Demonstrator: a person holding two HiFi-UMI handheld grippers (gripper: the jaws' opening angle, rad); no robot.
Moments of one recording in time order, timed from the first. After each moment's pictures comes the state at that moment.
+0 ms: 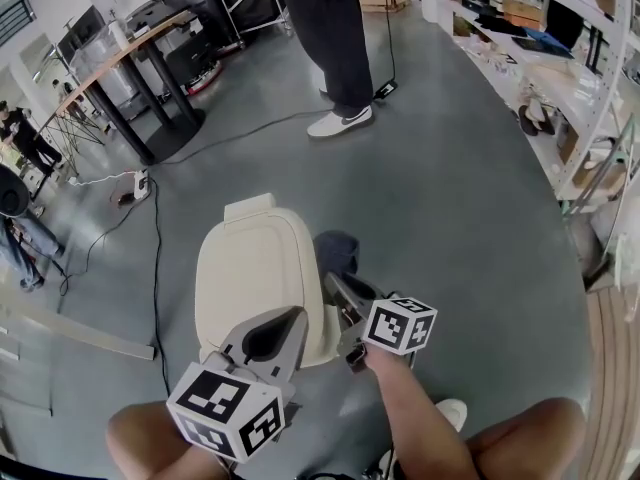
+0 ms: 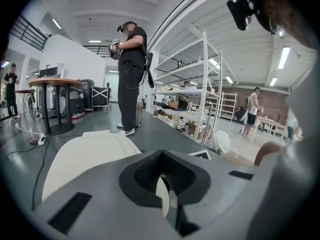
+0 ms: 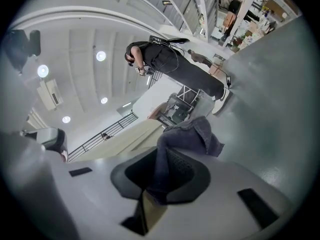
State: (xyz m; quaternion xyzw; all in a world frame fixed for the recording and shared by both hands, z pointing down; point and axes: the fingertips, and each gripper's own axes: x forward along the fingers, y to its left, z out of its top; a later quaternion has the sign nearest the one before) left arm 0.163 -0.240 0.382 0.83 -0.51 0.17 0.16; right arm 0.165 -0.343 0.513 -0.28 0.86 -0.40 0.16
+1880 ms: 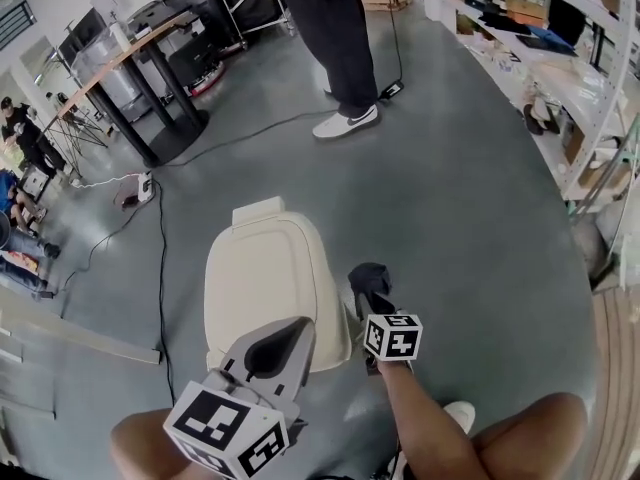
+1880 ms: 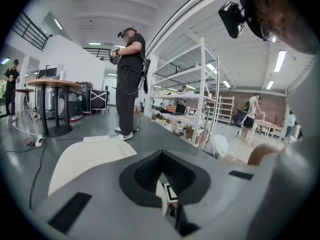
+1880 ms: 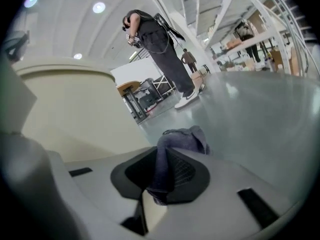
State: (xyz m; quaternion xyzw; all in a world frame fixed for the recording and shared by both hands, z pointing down) left arm 0.161 -0.235 0.363 0.84 -0.51 0.15 0.15; right arm 0.196 -0.356 0.660 -0.47 0.81 -0.34 -0.06
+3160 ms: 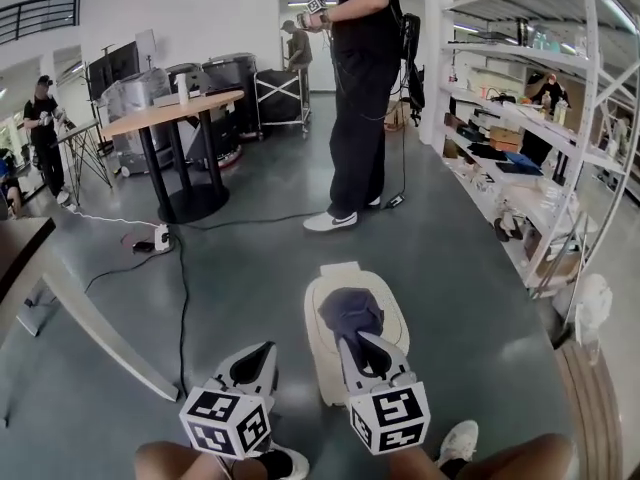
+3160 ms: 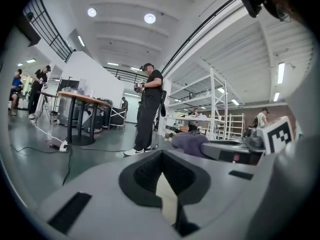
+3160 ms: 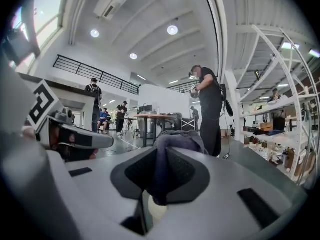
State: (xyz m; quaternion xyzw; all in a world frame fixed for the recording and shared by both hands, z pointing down) left arm -0.107 -0.106 0.296 0.82 -0.57 0.03 0.10; right arm 0.006 -0.129 0.287 -0.47 0.88 0.00 -0.04
